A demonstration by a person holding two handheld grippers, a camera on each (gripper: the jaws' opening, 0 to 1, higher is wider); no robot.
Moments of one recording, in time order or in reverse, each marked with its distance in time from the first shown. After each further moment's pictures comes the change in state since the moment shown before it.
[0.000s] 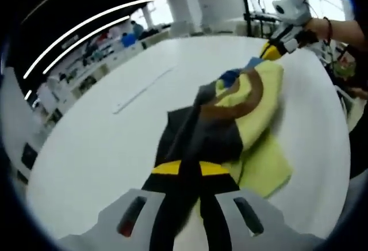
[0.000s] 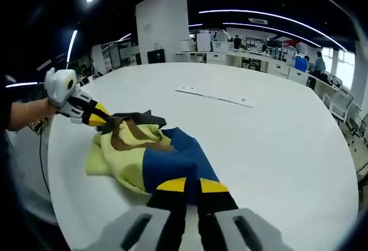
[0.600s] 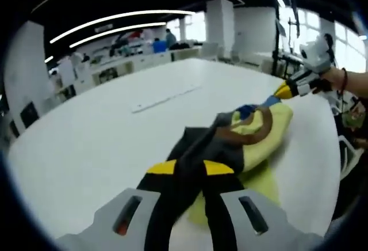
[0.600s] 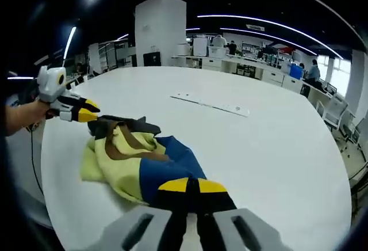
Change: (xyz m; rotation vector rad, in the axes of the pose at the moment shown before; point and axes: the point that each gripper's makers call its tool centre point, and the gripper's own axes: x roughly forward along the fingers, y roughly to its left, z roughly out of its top) left arm -0.030 0.008 0.013 -0.236 -0.165 0.070; right arm -0.002 -0.002 0.016 -0.027 -0.039 -0.047
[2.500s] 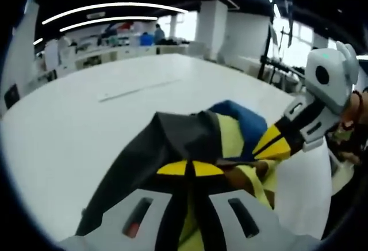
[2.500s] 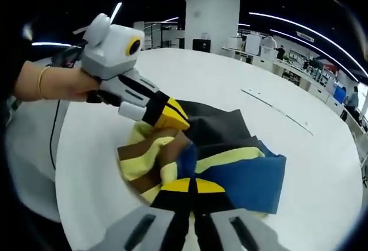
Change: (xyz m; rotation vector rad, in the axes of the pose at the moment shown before) left arm 0.054 -0.046 -0.001 -0.129 -0.019 -0.125; right arm 0.041 0.133 -0.013 -0.246 0.076 0.249
